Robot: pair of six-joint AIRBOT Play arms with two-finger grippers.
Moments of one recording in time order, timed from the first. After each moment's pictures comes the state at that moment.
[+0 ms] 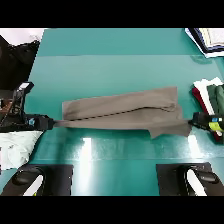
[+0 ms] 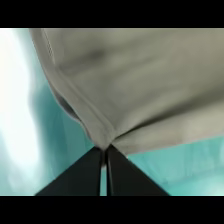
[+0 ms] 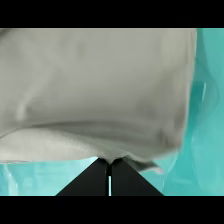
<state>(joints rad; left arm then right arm) -0.10 -0.61 0.77 1.33 -1.25 -1.59 -0.20 -0.67 0.85 -1.30 1.44 1.68</state>
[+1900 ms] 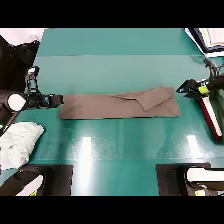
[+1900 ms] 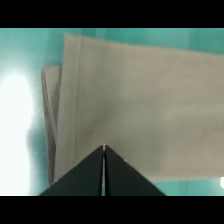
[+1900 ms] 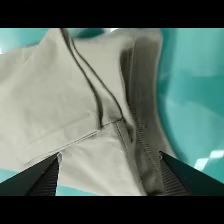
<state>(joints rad) -0.10 -0.95 0.79 1.37 -0.81 -1.70 -0.39 -1.51 1.29 -0.99 1.36 1.27</state>
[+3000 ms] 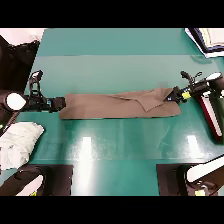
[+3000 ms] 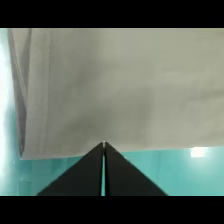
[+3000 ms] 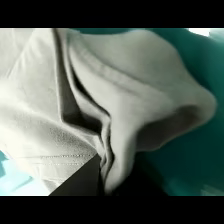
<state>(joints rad) -0.11 -0.96 0.79 1.26 -0.90 -1.70 -0.33 -1.82 1.37 -0.89 1.45 1.10</state>
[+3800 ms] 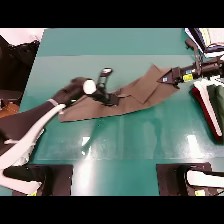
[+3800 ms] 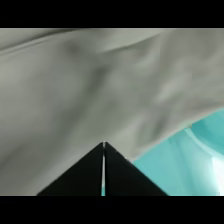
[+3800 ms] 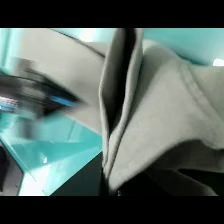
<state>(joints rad) -0.63 -1.67 1.41 1.20 -0.86 -1.66 -0.12 -1.40 1.38 -0.66 1.43 1.12</state>
